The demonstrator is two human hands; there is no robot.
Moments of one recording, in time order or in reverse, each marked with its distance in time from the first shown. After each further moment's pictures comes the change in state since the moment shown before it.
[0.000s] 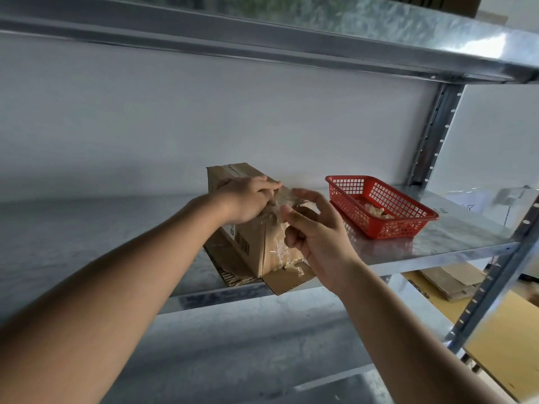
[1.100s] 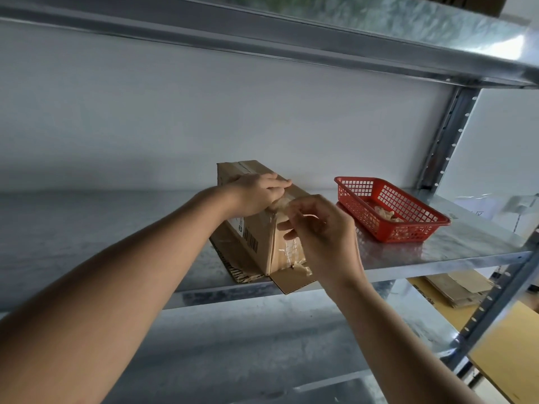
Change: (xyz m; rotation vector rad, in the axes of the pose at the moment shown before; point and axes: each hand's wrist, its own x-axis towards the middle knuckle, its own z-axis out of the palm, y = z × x) left_hand 0.004 -0.010 -0.005 -0.066 -0.063 0.036; right_hand -0.009 0.008 0.015 -0.570 0.065 -0.446
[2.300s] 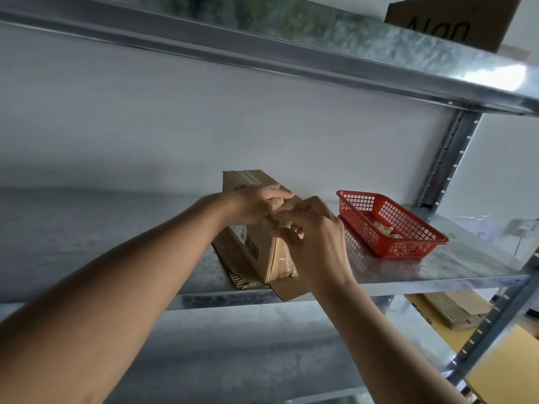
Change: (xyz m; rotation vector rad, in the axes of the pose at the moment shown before) left_hand -0.003 -0.004 -0.003 0.001 -0.029 0.020; right_hand 0.011 -0.017 0.006 -0.586 -0.069 -0.234
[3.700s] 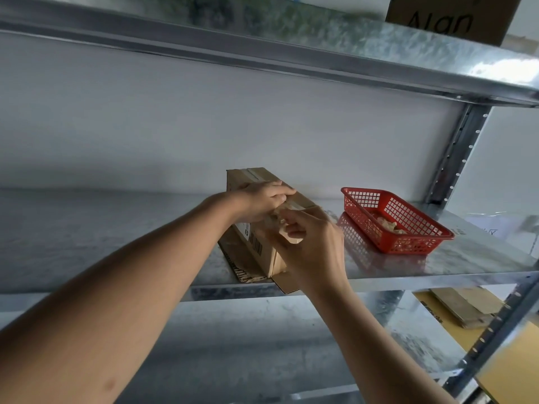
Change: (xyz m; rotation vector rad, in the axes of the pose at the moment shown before) left_hand 0.004 0.002 0.007 -0.027 0.061 -0.045; right_hand -0.017 -0.005 0.007 0.123 0.021 0.145
